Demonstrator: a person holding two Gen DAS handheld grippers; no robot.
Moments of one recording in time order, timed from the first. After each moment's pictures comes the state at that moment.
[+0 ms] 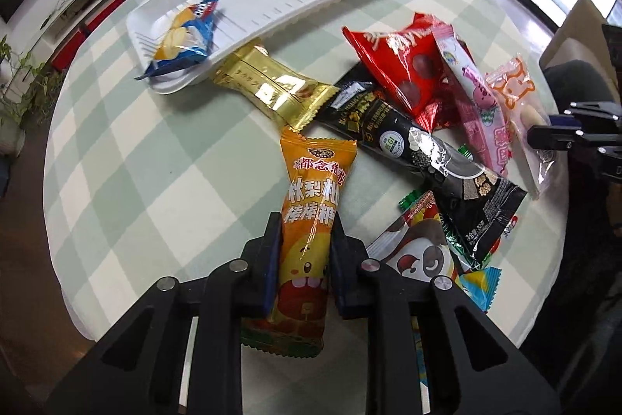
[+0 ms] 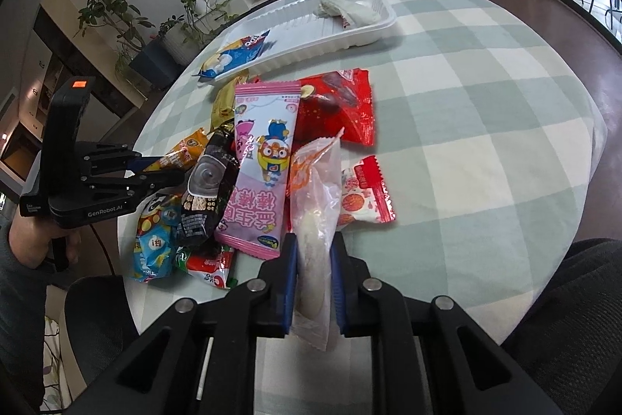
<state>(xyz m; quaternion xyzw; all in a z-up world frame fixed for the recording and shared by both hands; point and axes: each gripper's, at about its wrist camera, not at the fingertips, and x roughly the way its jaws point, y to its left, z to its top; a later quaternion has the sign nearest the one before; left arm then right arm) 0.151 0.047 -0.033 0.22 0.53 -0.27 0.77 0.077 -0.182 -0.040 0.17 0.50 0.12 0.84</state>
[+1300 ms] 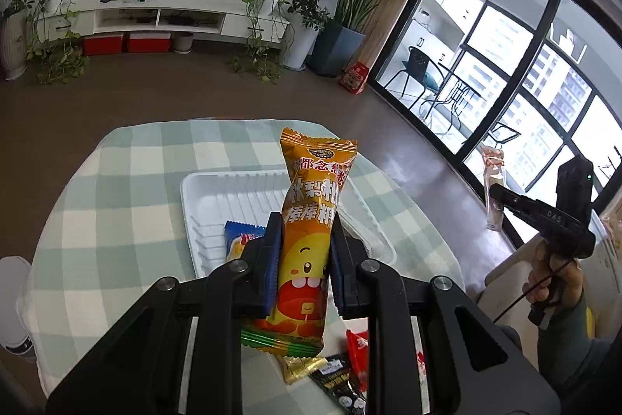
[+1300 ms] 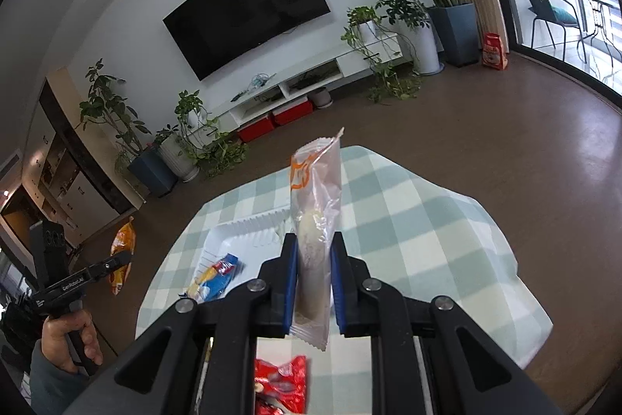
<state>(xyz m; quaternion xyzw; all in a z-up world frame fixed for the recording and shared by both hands) 0.295 0.091 0.125 -0.09 0.38 -0.27 0.88 0.234 -0.291 0.100 0.21 0.34 0.09 0.91</state>
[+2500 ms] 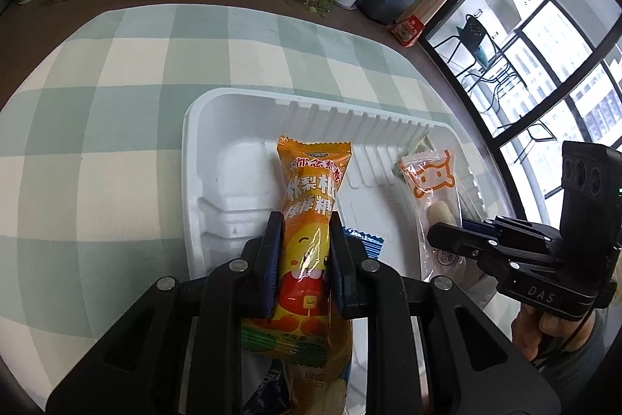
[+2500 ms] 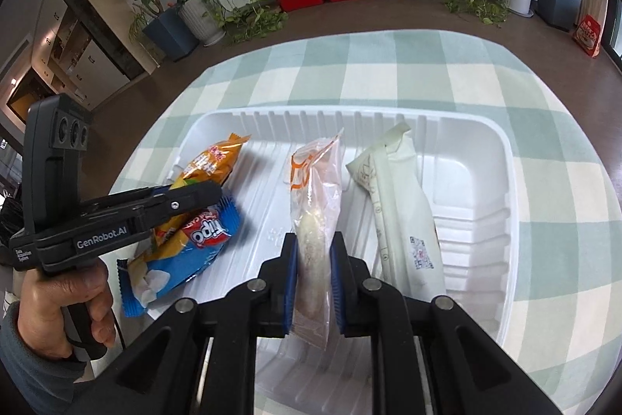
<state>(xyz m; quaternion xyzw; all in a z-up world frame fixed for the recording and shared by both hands) 0.429 0.066 -0.057 -0.12 0.51 -0.20 0.83 0.389 -0.147 -0.047 0.08 0.53 0.19 0.82</state>
